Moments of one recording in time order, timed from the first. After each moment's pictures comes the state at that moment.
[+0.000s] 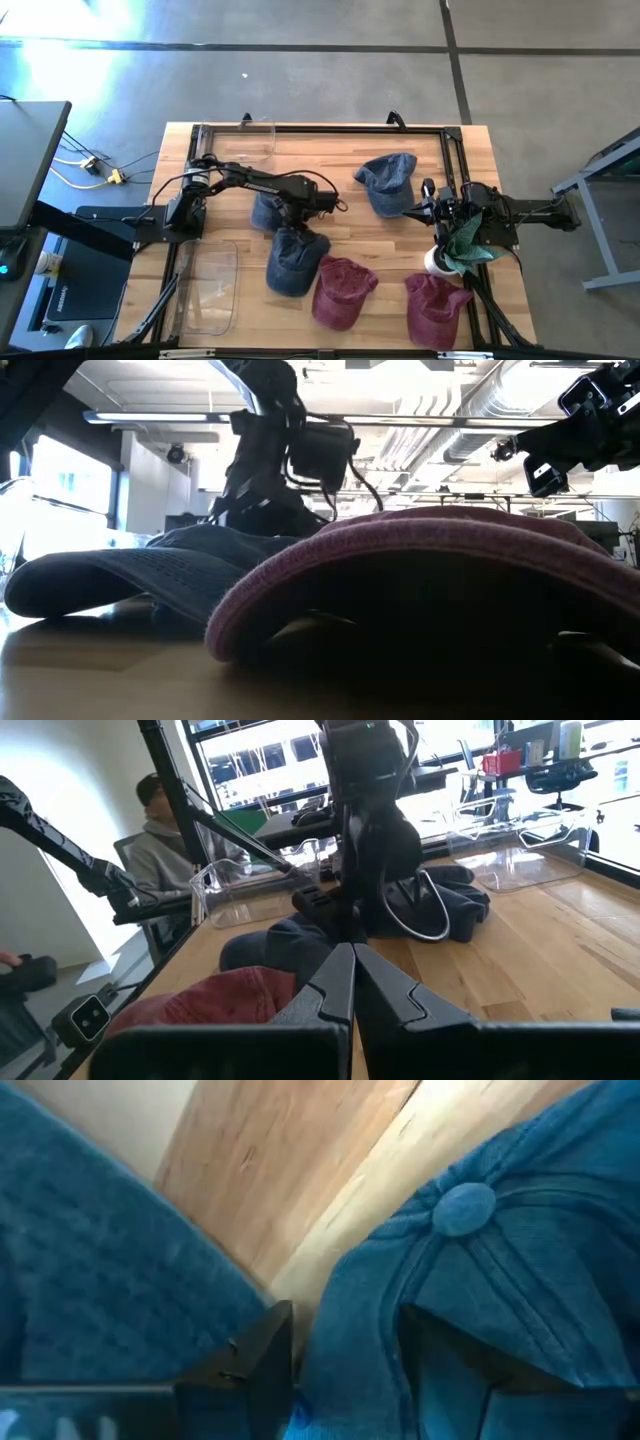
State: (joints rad) left arm 0.06 2.06 1.47 -1.07 0.24 -0.50; right arm 0.00 0.01 0.03 -0.03 -0.06 0.24
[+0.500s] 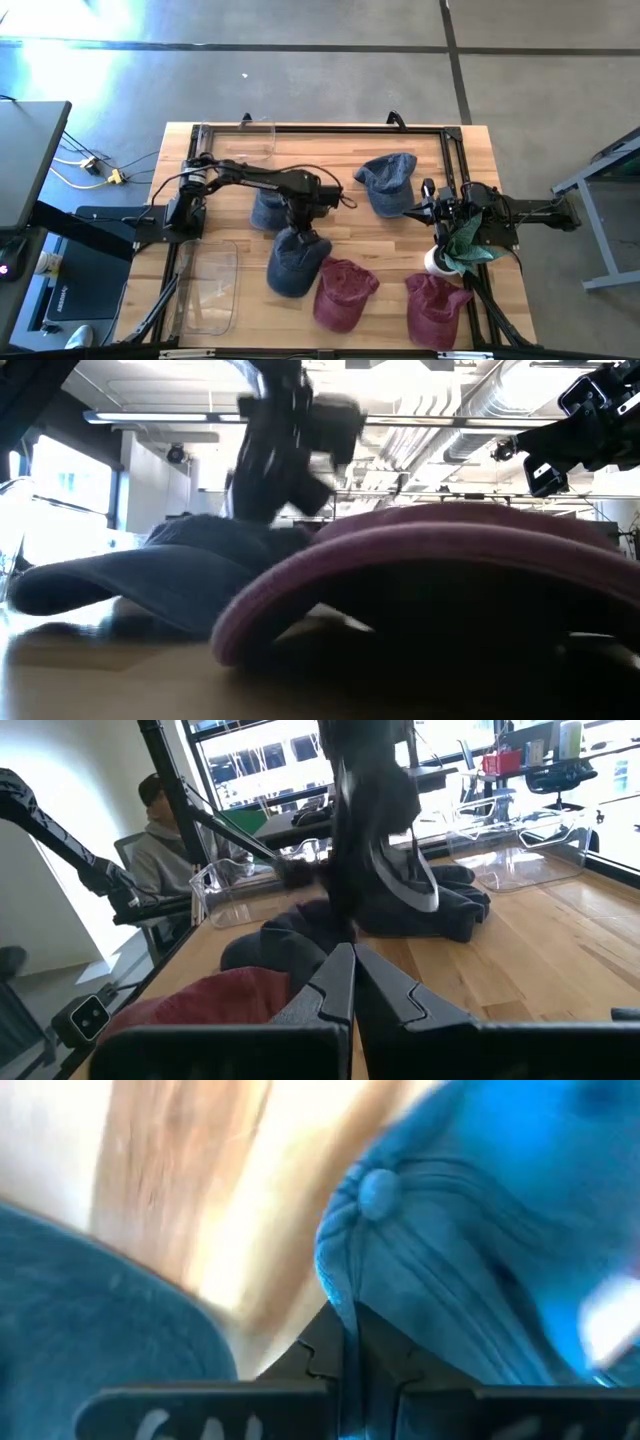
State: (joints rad) left arm 0.06 2.02 1.60 -1.15 0.34 -0.33; right arm 0.00 0.01 0.03 -0.03 -0.06 0.25
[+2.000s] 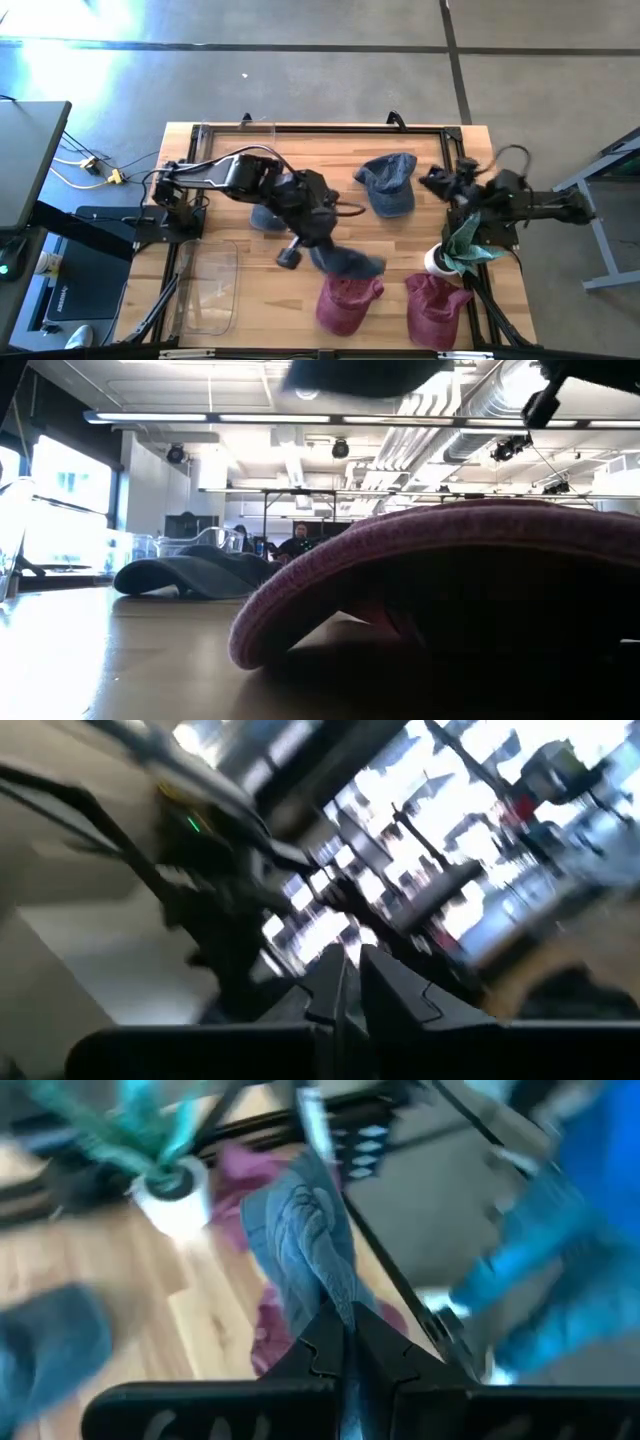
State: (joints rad) left arm -0.21 1.88 2.35 -1.17 0.29 0.16; right arm 0.00 0.30 0.29 0.32 0.07 0.78
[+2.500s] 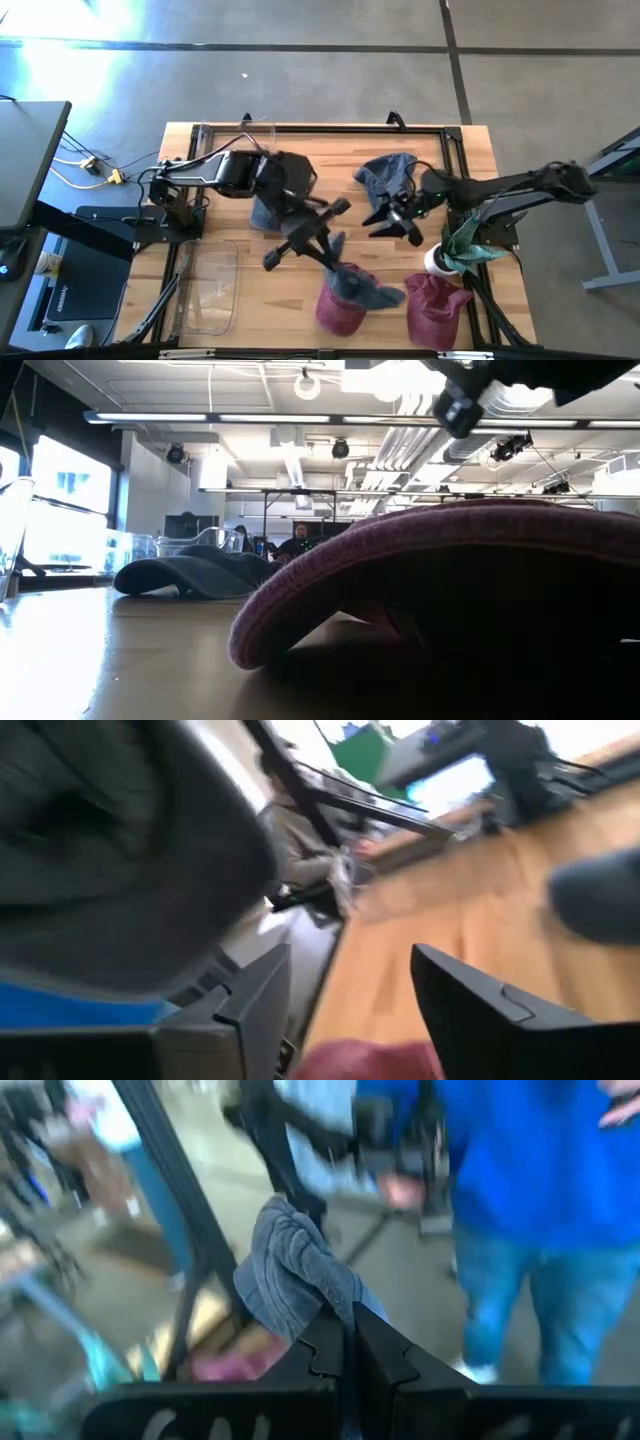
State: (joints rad) left arm -0.22 1.84 2.35 -0.80 0.60 0.43; right arm 0.01 1.06 0.56 0.43 -0.46 0.55
